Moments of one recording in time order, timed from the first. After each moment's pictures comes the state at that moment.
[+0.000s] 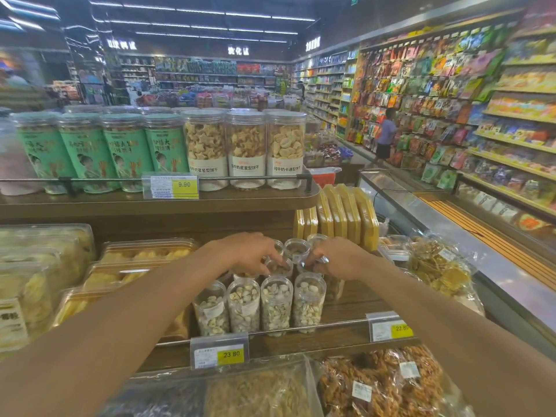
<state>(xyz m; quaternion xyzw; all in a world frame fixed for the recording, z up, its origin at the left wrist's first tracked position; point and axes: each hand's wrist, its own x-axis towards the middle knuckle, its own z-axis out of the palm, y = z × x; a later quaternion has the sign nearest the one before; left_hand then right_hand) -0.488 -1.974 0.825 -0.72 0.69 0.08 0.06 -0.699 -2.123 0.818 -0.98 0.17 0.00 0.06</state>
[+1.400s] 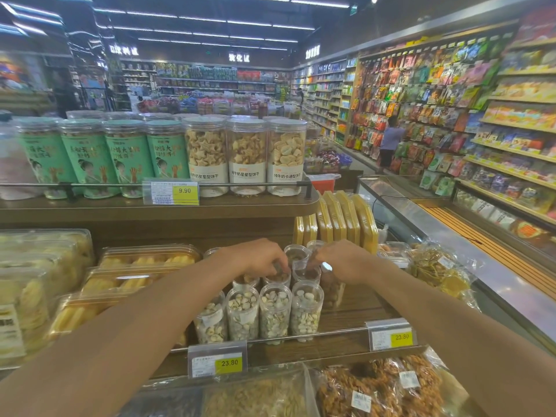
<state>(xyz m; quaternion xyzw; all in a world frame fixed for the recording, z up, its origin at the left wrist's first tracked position) -0.501 -1.989 0.821 -0.73 0.67 0.13 -0.02 -0.704 -2.131 0.826 -0.99 0.13 0.01 -0.06</state>
